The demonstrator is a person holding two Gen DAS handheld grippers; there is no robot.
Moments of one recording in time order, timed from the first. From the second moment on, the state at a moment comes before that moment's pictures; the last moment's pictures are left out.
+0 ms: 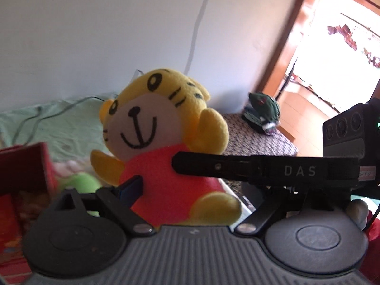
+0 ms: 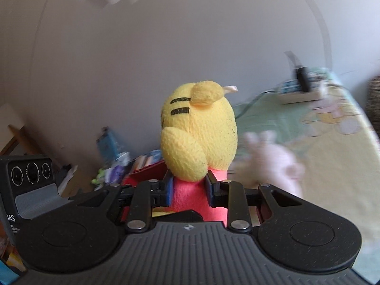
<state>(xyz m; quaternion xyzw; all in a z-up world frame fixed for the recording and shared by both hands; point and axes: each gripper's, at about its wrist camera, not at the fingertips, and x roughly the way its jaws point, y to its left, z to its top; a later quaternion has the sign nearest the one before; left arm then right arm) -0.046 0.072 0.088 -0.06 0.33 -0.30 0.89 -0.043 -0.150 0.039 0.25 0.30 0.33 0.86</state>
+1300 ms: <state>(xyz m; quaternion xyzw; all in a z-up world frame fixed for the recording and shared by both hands) 0.040 0.233 -0.029 -0.09 0.46 -0.24 0.85 0.002 0.036 -0.025 0.16 0.37 0.22 0.89</state>
